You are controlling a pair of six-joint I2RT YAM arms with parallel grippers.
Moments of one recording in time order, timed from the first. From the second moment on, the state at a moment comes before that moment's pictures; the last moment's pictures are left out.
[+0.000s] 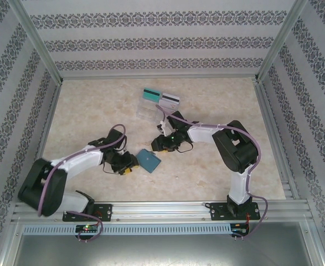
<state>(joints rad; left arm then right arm) -0.43 1.40 0.65 -0.52 0.45 -0.94 0.59 1.94 1.09 -0.24 -0.72 0.47</state>
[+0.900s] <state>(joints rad) -0.45 1.56 0.97 -0.55 0.39 -0.77 0.50 1.77 0.89 -0.17 -0.70 0.55</state>
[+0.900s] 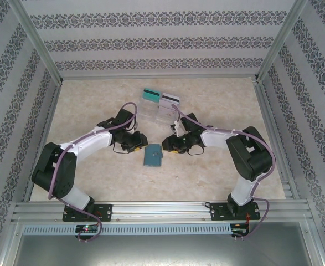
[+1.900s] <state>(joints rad) -0.55 1.75 1.03 -0.58 0.39 -0.75 0.56 1.83 0.89 -0.12 -0.72 0.59</state>
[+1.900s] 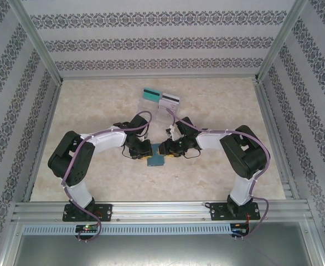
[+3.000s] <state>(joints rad) -0.55 1.76 1.03 -0.58 0.39 -0.75 0.60 1.89 1.04 -0.35 -0.63 0.52</state>
